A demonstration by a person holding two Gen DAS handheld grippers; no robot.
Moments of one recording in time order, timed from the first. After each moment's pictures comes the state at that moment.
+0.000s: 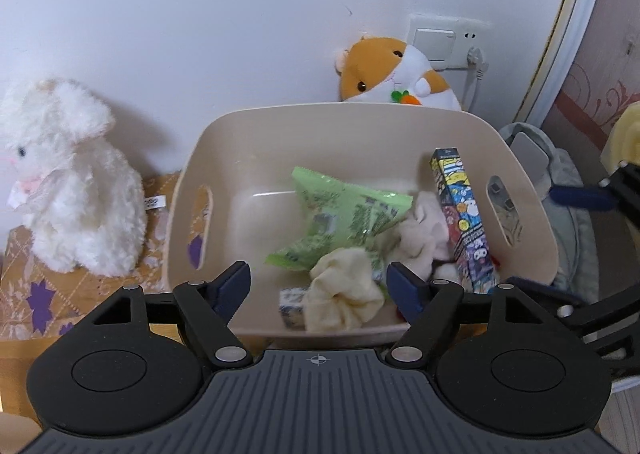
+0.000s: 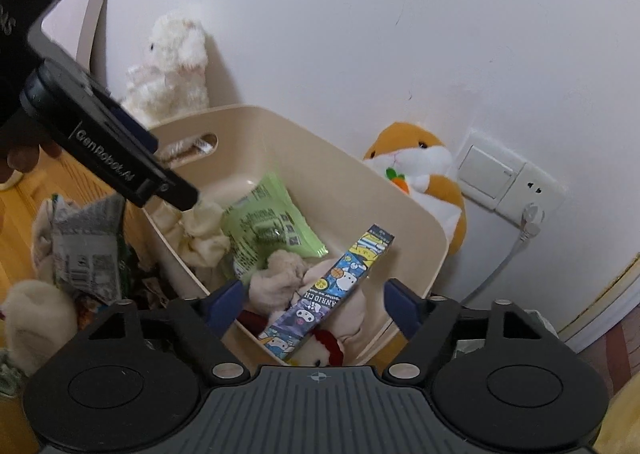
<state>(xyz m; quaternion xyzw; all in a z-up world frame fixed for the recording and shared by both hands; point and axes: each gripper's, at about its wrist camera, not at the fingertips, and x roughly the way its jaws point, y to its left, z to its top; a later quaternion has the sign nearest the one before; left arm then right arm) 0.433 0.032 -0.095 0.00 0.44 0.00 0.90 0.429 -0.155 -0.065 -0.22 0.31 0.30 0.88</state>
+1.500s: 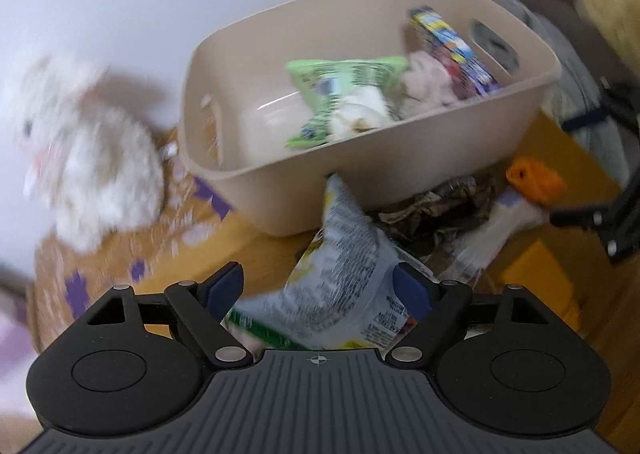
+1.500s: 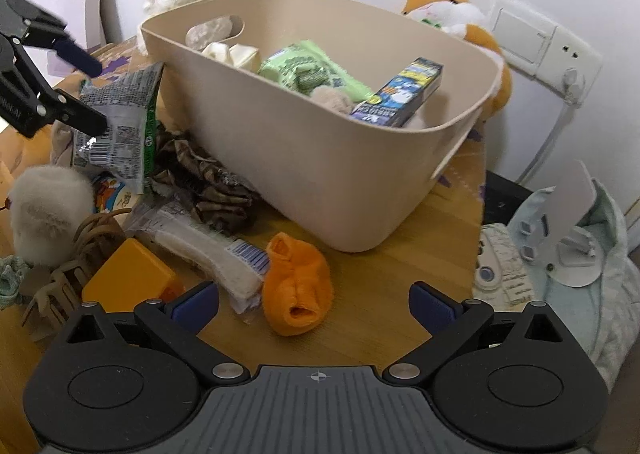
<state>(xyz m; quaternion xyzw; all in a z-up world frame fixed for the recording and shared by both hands) 0.374 0.038 -0.138 0.18 0.48 -0.05 0.86 0.400 -0.184 -0.151 -0.19 0.42 0.31 0.83</state>
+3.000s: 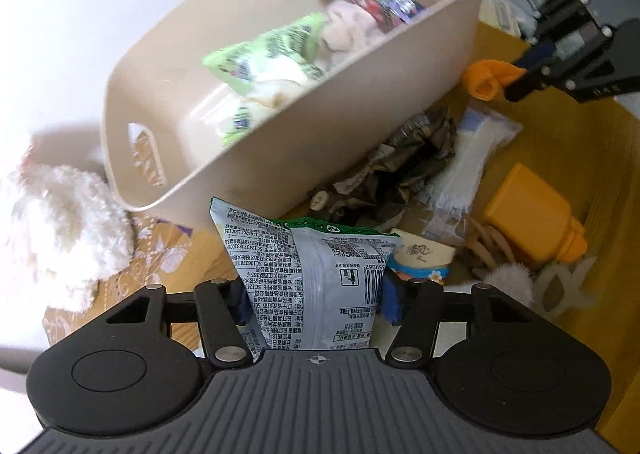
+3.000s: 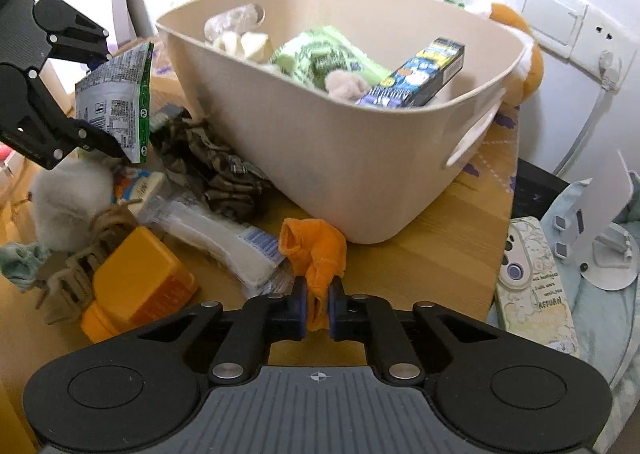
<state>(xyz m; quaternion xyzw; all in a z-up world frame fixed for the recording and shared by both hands) 0.370 0.022 -0.156 0.27 0.52 -0.12 0.81 0.414 -0.203 -0.161 -0.16 0.44 0.37 0.80</state>
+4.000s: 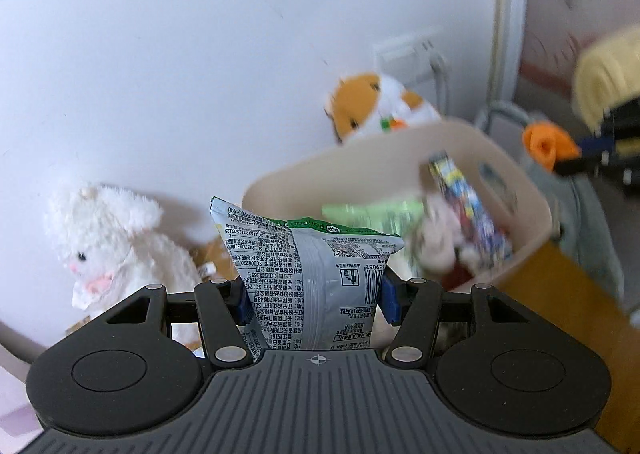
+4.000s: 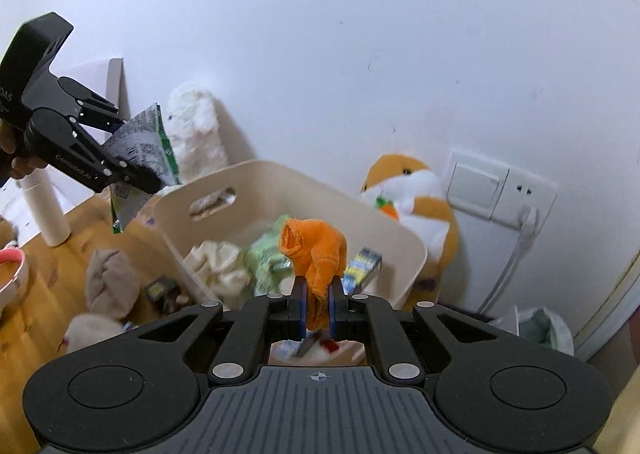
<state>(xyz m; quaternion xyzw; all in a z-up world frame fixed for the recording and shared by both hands) 0.411 0.041 -0.042 0.13 0.39 -0.04 0.91 0.435 -0.215 -0.031 -0.13 0.28 0.35 0.88</state>
